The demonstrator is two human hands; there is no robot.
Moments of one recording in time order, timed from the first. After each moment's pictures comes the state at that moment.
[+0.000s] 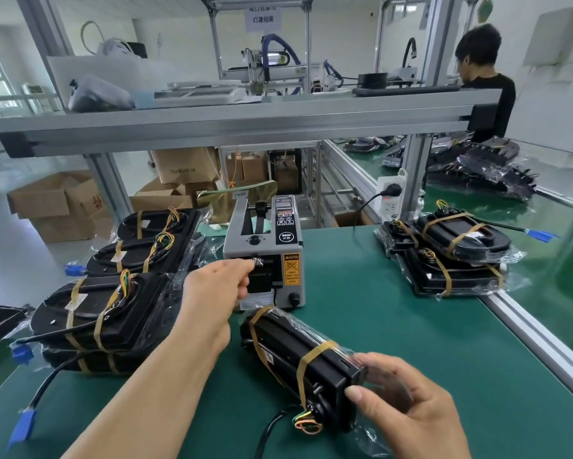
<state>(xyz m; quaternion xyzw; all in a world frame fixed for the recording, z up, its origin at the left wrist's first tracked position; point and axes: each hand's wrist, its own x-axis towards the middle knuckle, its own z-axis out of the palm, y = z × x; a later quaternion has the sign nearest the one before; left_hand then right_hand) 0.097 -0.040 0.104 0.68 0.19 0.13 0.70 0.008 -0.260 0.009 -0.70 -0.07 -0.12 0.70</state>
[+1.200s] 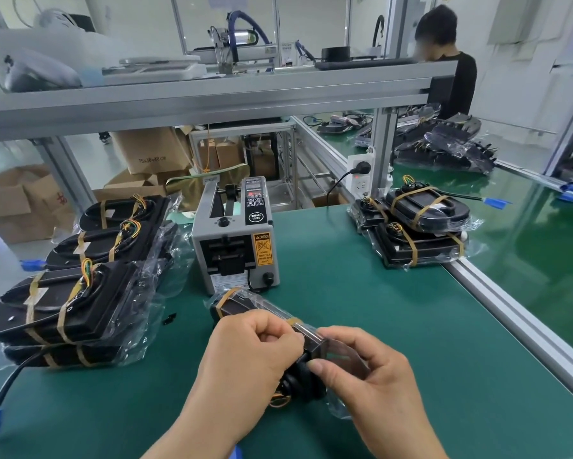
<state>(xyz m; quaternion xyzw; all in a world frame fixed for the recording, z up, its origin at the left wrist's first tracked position) 0.003 -0.094 0.080 0.83 0.02 0.03 0.56 -0.011 -0.252 0.031 -0.71 -0.07 -0.11 0.69</state>
